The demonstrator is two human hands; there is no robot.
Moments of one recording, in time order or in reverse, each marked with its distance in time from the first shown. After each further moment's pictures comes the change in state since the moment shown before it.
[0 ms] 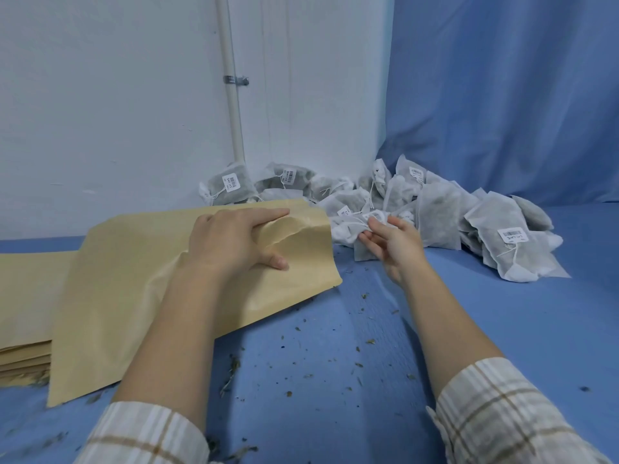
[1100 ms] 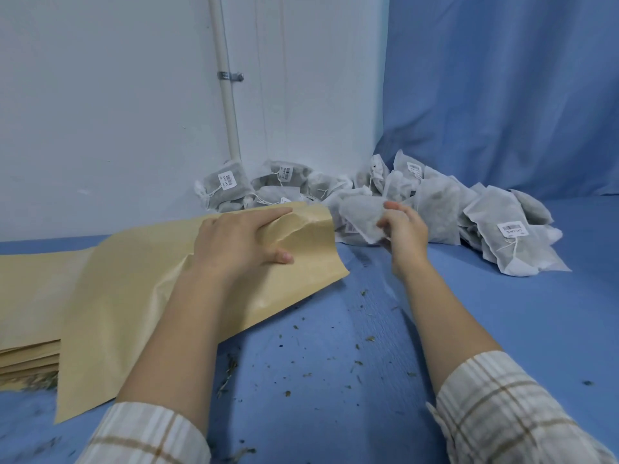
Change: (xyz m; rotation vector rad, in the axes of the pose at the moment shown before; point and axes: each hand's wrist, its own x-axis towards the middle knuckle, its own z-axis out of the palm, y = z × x) left_hand 0.003 0.002 0.013 0.015 -0.010 0.010; right_hand 0.004 -0.001 -0.003 -0.385 0.215 -0.197
